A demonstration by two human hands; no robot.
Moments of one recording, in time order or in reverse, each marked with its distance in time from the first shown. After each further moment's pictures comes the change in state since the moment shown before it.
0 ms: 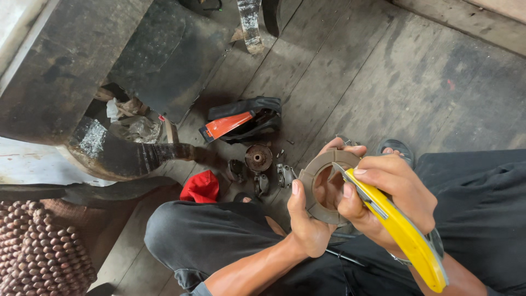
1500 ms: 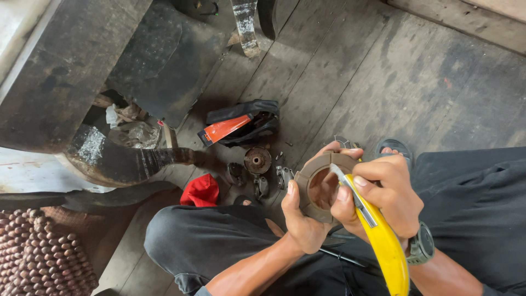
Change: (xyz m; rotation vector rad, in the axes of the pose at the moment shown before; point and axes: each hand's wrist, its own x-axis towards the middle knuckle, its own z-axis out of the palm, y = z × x) left_hand 0.003 -0.001 -0.010 0.073 0.039 -0.002; right_hand -0.008 0.012 0.004 -0.023 -0.002 -0.095
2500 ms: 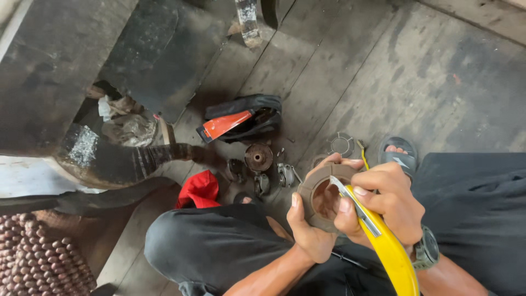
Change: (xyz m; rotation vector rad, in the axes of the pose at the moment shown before) left_hand 0.001 -0.010 -0.011 0.063 0.176 0.094; right_hand 0.002 0.006 0.019 0.079 -0.045 0.033
